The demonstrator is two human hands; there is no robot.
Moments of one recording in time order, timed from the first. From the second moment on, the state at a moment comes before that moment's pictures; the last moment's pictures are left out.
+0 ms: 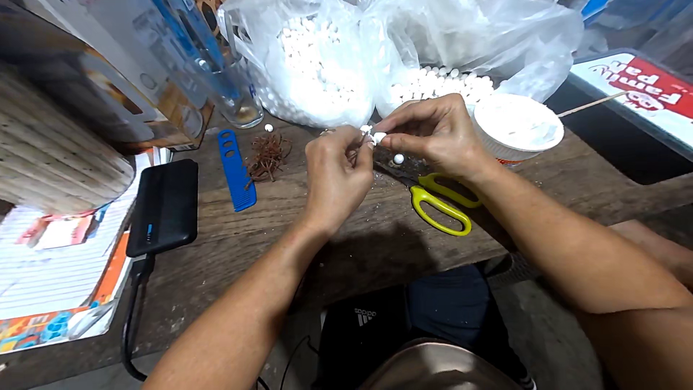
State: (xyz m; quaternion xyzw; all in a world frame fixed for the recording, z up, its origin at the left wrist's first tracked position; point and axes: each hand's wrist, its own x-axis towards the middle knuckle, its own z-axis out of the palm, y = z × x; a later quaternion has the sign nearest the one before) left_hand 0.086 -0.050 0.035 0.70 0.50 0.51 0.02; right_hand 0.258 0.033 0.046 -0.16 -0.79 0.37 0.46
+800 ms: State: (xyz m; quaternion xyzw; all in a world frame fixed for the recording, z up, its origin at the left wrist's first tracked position) left_hand 0.081 -0.042 0.038 0.65 0.52 0.54 0.11; right_hand 0.275 0.032 0.064 -0.35 -0.81 0.32 0.35
